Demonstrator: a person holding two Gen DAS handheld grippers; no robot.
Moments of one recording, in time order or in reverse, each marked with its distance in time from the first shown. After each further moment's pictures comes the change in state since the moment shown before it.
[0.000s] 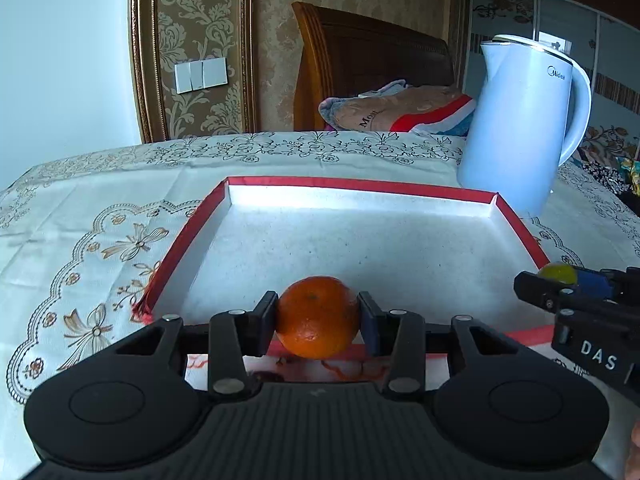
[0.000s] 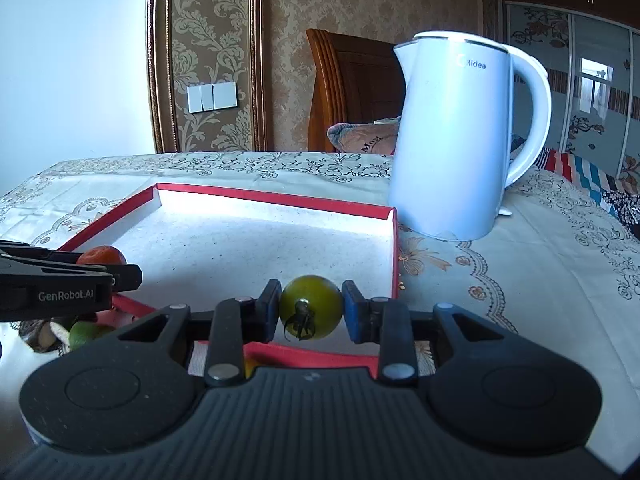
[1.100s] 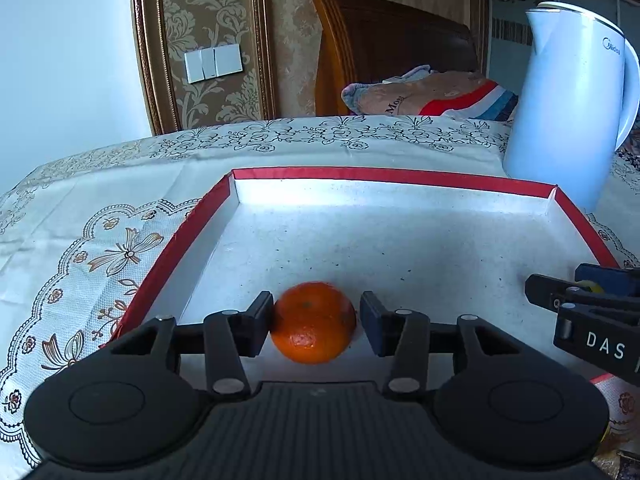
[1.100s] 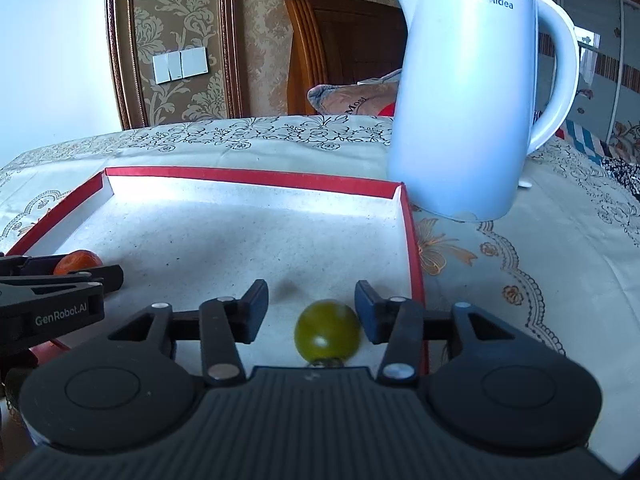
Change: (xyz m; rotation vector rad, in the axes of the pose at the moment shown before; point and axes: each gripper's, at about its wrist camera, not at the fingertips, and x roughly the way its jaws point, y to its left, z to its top) left arm 0.056 0.000 0.007 0.014 0.028 0.082; right arm 0.069 -0.003 0.010 0.052 0.105 -0.048
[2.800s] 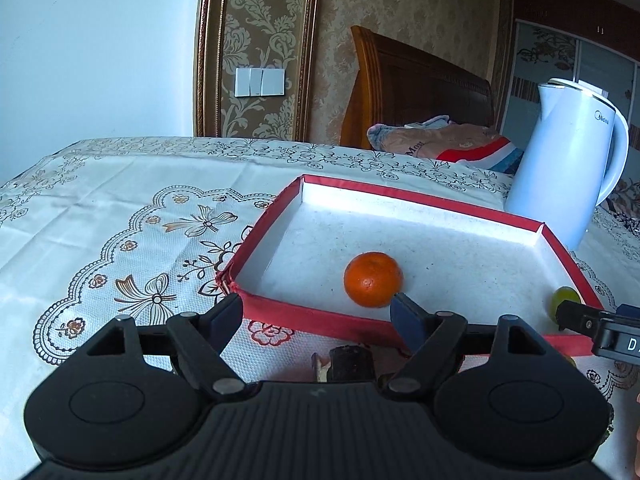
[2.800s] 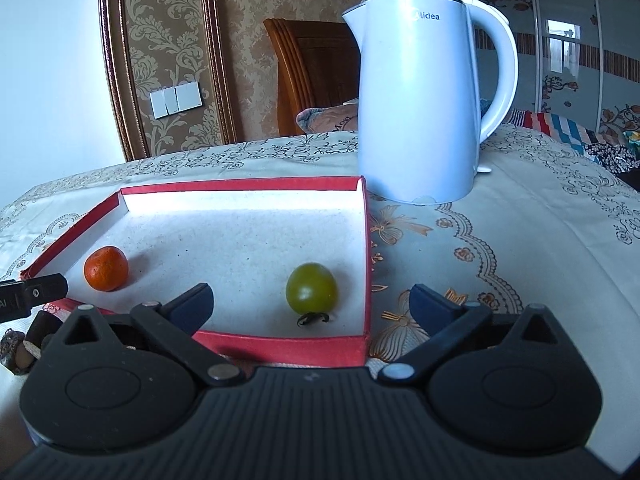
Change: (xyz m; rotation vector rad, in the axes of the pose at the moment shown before) left arm -0.067 0.052 -0.040 -0.152 -0.106 -0.009; right arm -0.055 -0.023 -0.033 0.081 -0.083 0.010
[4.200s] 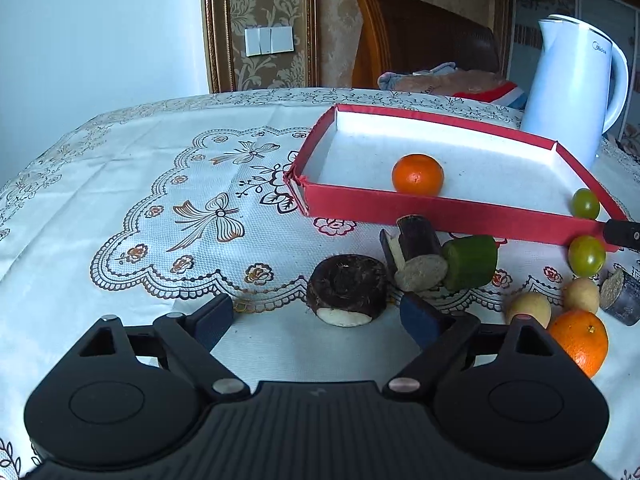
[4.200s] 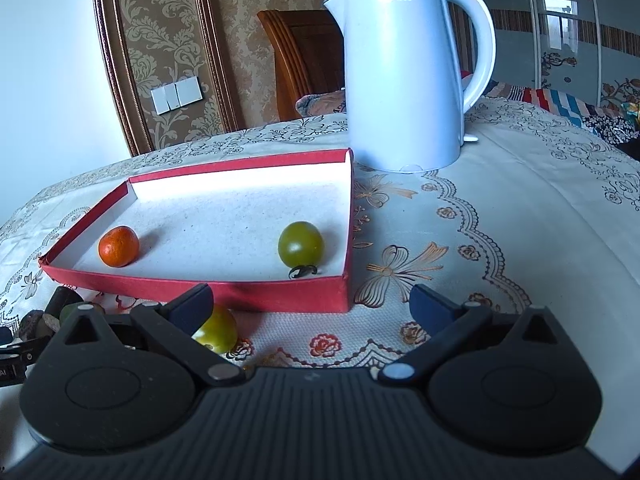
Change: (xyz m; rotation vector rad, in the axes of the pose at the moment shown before) left arm -0.026 0.031 -0.041 0.085 0.129 0.050; right arm -0.023 -0.014 -0.019 0.044 0.041 0.032
